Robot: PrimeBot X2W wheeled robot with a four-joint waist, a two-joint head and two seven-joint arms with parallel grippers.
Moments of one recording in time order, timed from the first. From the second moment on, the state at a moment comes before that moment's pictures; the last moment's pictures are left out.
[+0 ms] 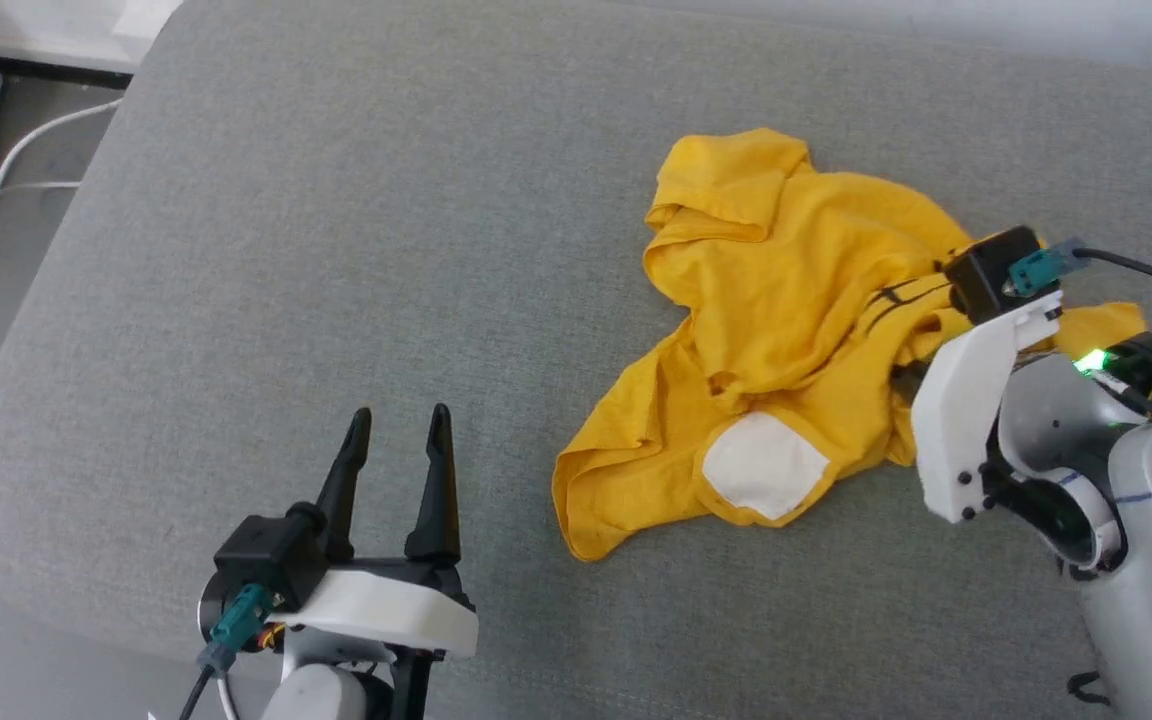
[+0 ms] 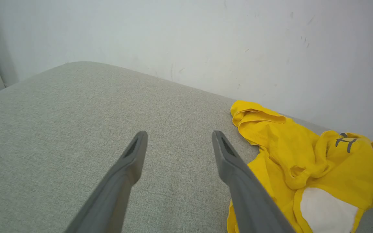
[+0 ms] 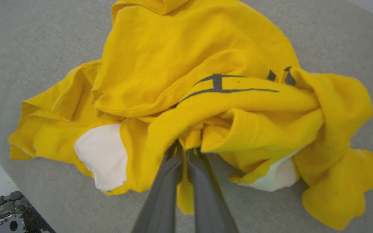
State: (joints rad) left arm -0.08 0.07 -0.20 0.07 -0.35 0.05 -0.26; right arm -0.43 -0.29 0.20 0.10 0.36 0.13 0.81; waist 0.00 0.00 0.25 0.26
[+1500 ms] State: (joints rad) left arm -0.04 0.10 -0.23 0.04 -0.35 0.07 -0.25; right arm 0.02 -0.30 0.04 -0.26 0.28 0.13 0.65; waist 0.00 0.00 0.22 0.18
